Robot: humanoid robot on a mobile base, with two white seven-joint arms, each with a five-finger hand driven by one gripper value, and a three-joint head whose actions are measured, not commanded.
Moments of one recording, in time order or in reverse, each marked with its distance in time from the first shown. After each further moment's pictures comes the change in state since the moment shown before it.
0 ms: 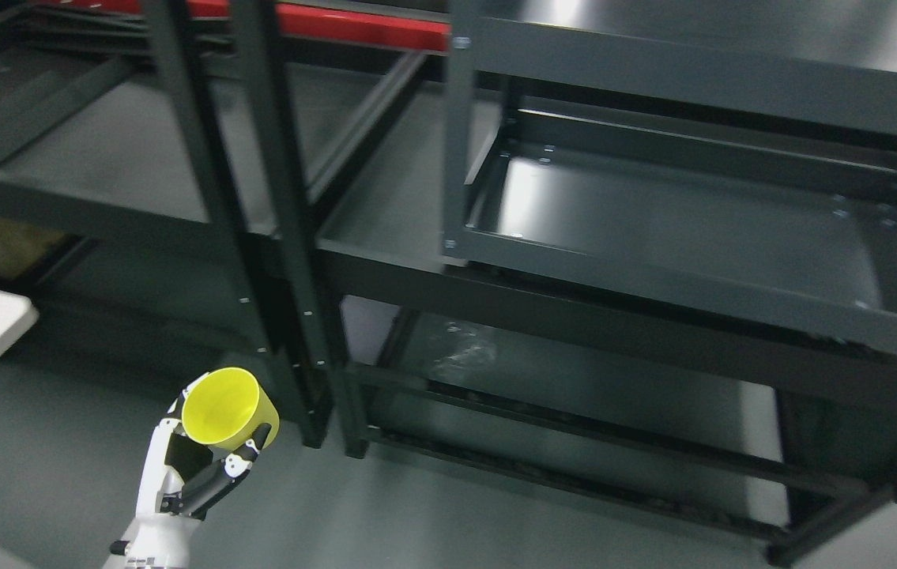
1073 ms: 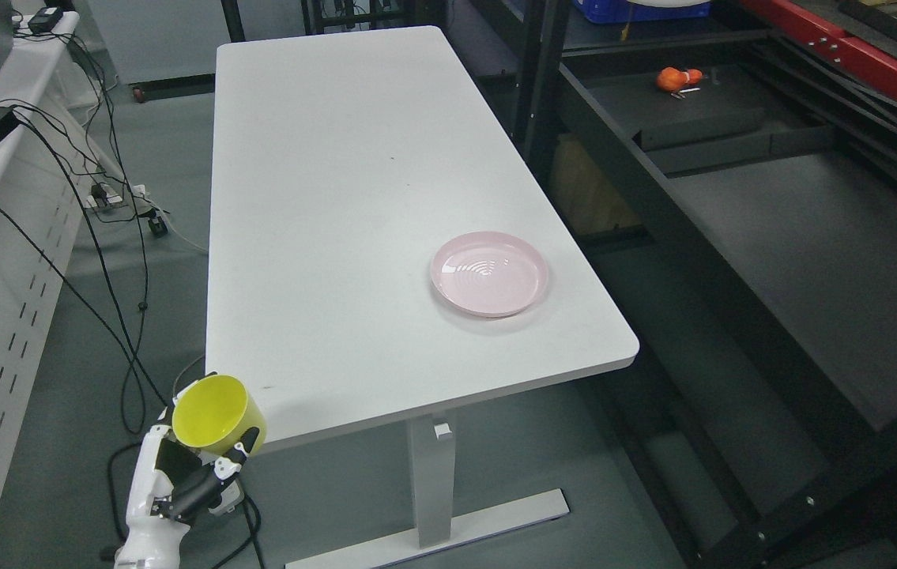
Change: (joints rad) left arm -0.001 -0.004 0.043 0.023 0.000 0.046 -0.001; right arm -0.001 0.000 0.000 0.000 0.000 0.000 0.001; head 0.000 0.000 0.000
